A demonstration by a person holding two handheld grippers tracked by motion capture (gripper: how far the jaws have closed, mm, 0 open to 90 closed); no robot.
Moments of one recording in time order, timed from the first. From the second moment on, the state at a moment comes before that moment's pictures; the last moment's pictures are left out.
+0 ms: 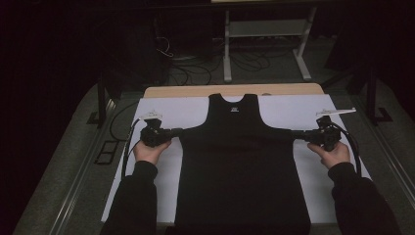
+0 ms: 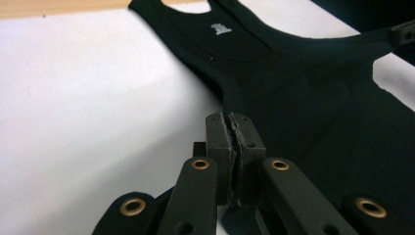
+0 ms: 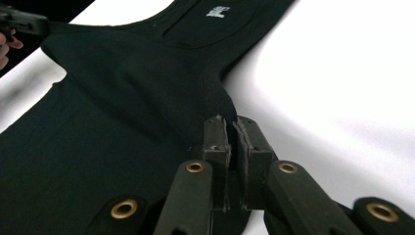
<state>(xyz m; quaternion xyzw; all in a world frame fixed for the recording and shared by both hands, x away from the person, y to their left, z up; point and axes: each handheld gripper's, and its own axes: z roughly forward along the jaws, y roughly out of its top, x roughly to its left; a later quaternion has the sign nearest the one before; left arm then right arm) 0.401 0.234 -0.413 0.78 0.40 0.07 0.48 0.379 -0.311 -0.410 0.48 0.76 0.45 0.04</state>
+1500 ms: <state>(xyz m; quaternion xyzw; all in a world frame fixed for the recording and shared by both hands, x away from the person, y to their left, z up) 0.353 0.230 -0.421 0.80 0.39 0.01 0.45 0.331 -0.320 -0.426 0.51 0.74 0.43 -0.01</state>
